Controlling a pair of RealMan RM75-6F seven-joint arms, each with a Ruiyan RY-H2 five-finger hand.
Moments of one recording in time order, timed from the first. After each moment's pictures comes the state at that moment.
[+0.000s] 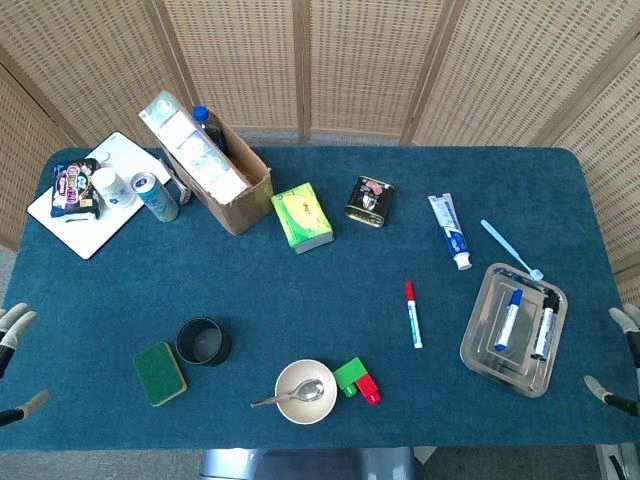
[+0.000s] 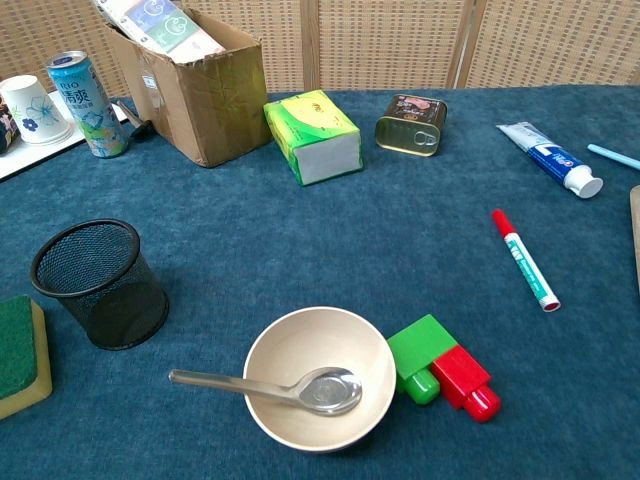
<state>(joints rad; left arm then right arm) 0.07 -0.88 0.08 -1.81 1.72 1.64 0.01 -0.06 -1.01 0.06 -1.61 -1.50 1.58 0.07</state>
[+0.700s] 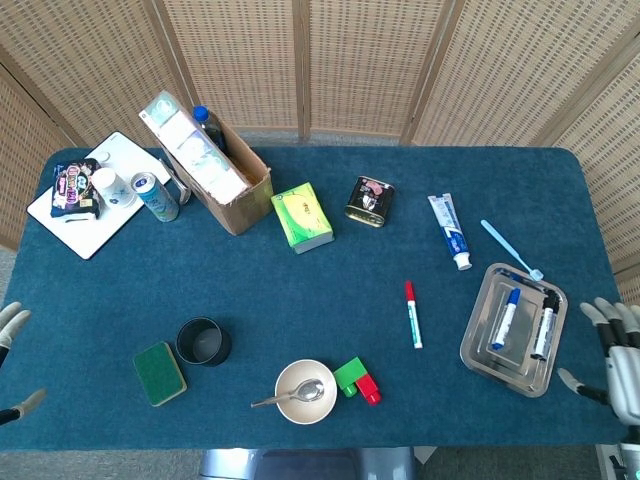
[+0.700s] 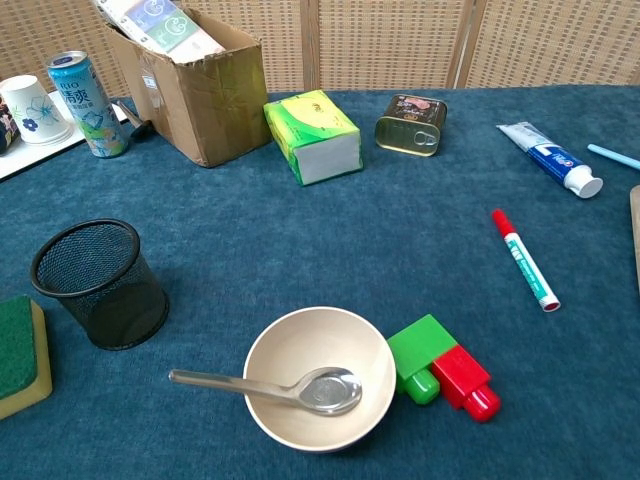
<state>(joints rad) 0.07 -0.88 0.08 -1.82 1.72 1.64 0.00 0.00 -1.06 0.08 -1.71 -1.45 1.50 -0.06</state>
